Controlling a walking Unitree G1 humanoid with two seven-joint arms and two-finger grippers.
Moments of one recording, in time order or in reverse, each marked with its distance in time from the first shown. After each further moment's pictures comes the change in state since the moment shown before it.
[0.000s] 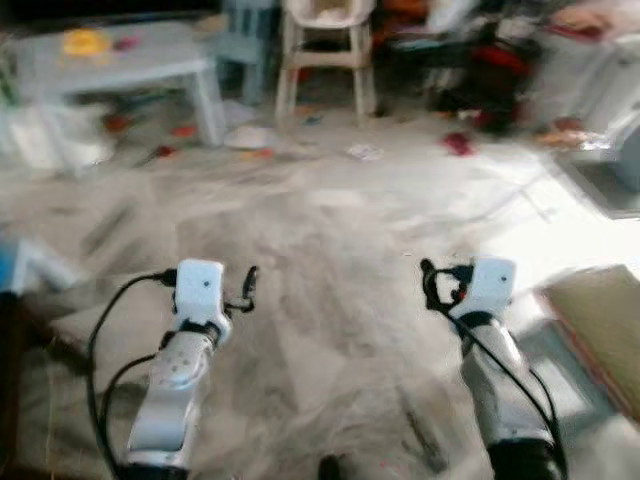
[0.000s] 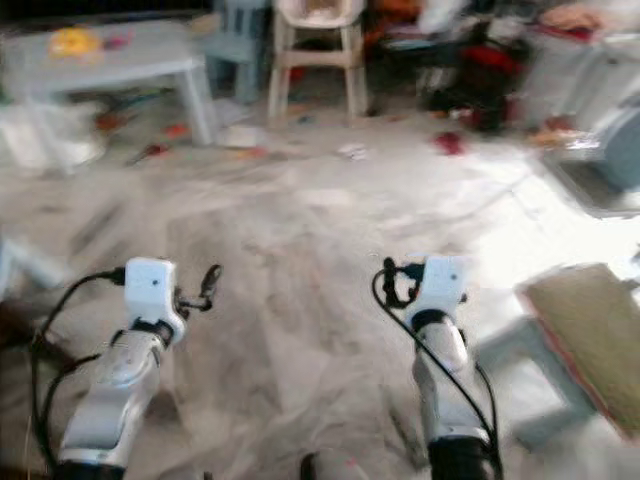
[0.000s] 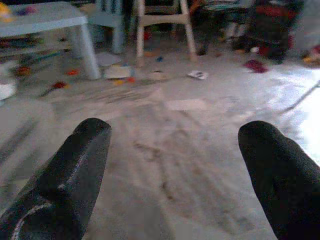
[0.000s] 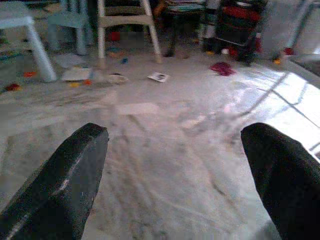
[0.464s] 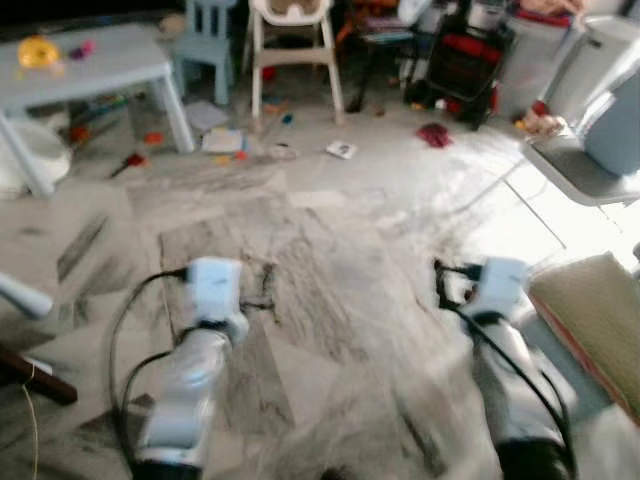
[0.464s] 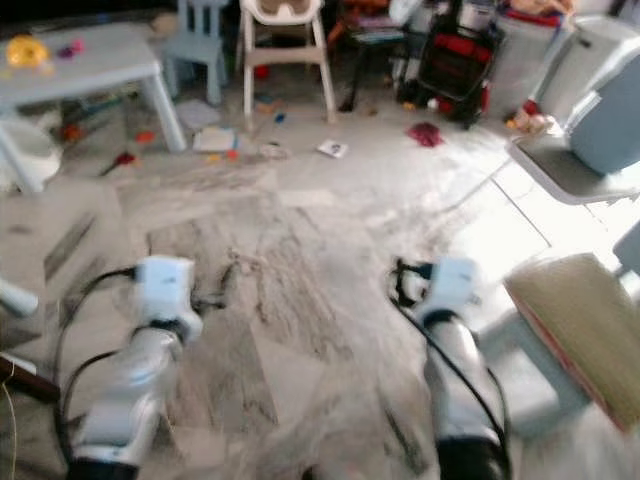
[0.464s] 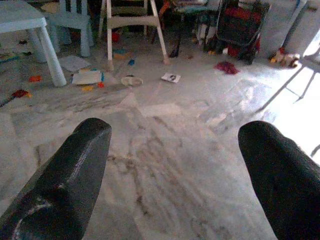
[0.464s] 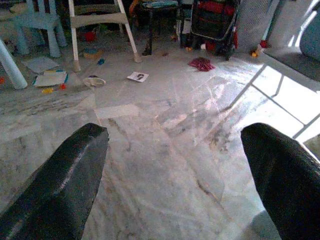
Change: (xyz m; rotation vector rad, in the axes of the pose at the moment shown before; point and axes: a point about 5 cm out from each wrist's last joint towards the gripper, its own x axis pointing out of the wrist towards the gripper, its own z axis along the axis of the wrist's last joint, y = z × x) left arm 0.002 -0.008 0.002 -0.016 -0.007 -0.029; right arm 0.000 -0.005 -0.001 0.024 -0.003 -0.017
